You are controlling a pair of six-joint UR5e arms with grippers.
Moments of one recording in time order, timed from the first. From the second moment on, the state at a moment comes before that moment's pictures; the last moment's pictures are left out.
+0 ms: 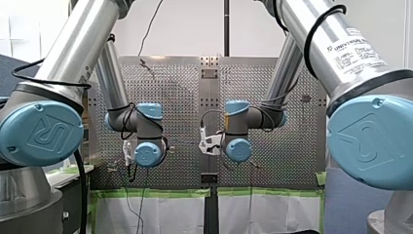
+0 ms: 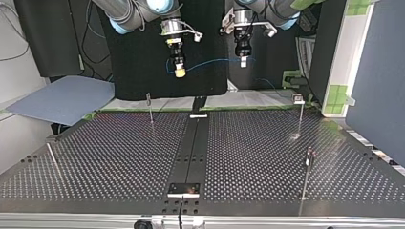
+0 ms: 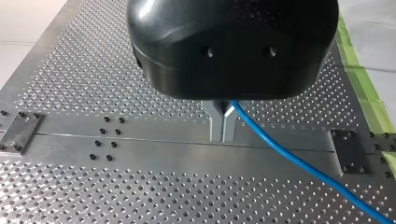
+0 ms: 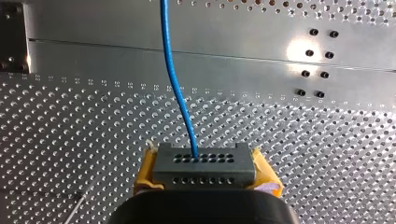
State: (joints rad) left arm -0.55 -1.99 -2.39 -1.89 -2.15 -1.62; right arm 2.37 -1.00 2.02 -1.04 1.83 1.47
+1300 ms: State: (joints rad) left arm -0.57 -2.14 -2.34 -1.96 -2.14 -1.56; right arm 2.48 -0.84 1.88 -0.91 1.94 1.52
